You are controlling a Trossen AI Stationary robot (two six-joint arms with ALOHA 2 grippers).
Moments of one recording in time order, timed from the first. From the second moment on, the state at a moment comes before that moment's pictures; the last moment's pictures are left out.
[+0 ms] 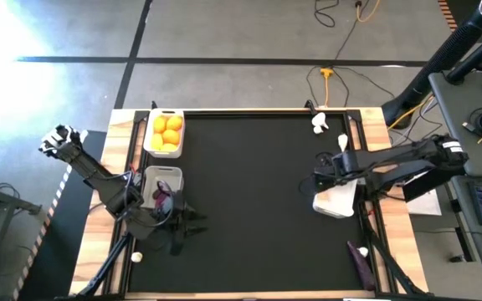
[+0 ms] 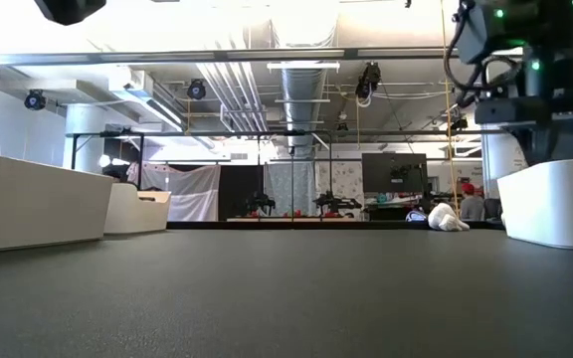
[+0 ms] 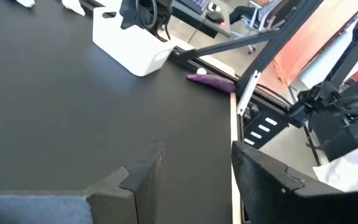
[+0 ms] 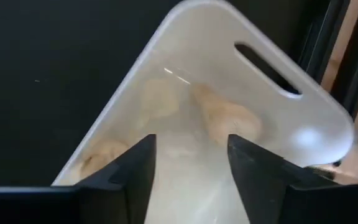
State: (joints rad) left arm -0.71 1.14 0.82 -0.12 -0.66 -0.82; right arm 0.03 1.19 0.78 -1.25 0.21 1.31
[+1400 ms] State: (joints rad) left arm -0.73 1.14 0.82 -0.16 -0.56 -0.78; right arm 0.99 1.61 1.00 -0.78 -0.51 1.98
